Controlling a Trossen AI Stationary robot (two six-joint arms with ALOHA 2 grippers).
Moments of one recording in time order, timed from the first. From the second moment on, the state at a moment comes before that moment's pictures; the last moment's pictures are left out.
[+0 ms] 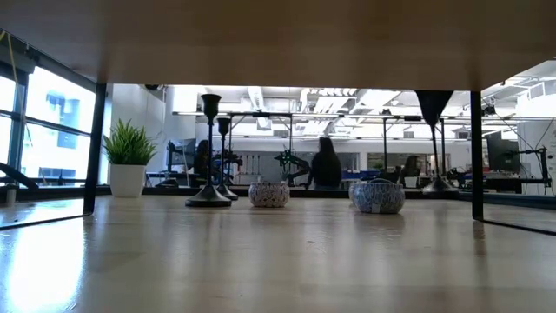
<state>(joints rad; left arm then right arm) -0.25 0.32 0.57 -0.29 -0.73 -0.01 -0.77 1.39 1.30 -1.32 0.14 0.17</state>
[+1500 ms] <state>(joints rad) -0.25 0.32 0.57 -0.29 -0.73 -0.09 0.18 1.44 2.18 -1.54 -0.05 0.67</state>
